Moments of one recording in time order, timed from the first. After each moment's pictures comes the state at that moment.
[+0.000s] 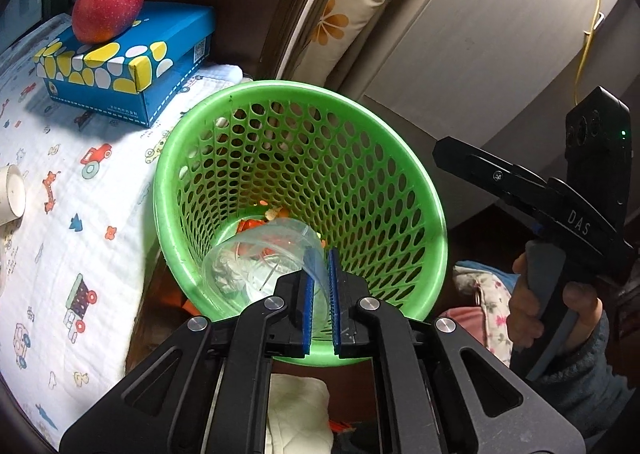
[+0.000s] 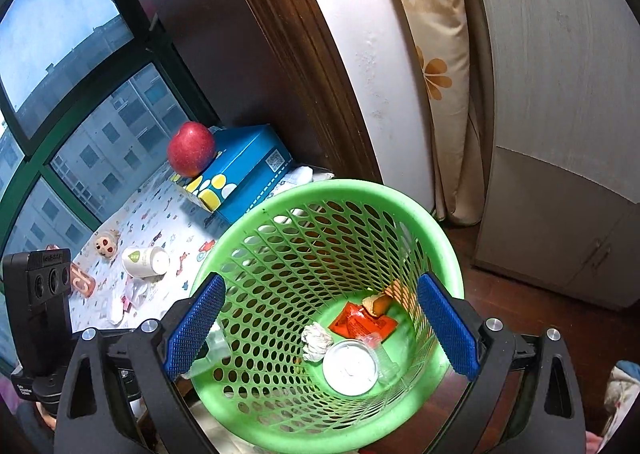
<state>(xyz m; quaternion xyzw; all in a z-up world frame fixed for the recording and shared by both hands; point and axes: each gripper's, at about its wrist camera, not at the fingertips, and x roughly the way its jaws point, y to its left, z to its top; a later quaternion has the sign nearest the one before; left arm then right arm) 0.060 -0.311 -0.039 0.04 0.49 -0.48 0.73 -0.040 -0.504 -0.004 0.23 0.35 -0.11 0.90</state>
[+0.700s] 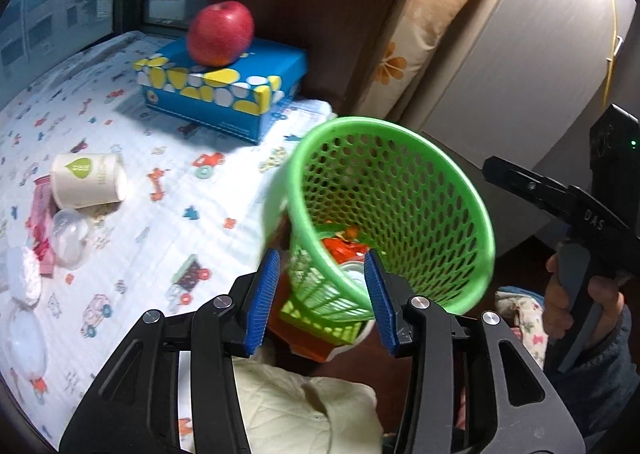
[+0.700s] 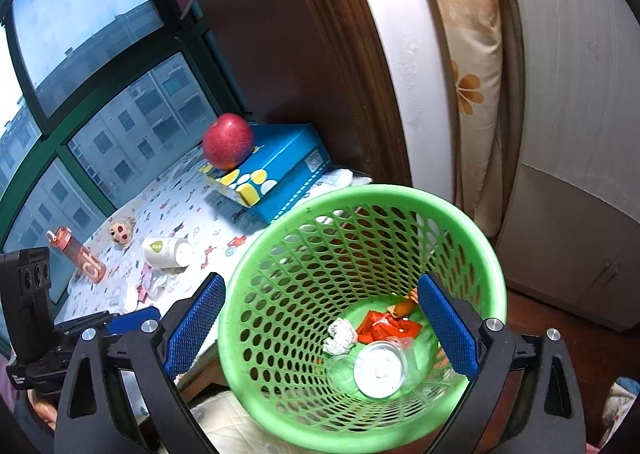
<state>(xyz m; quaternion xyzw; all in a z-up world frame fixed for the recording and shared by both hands) 0.068 -0.221 -0.019 0.03 0.44 -0.38 0.81 -0.025 -0.461 0.011 0.20 0.35 -0.08 0.91</state>
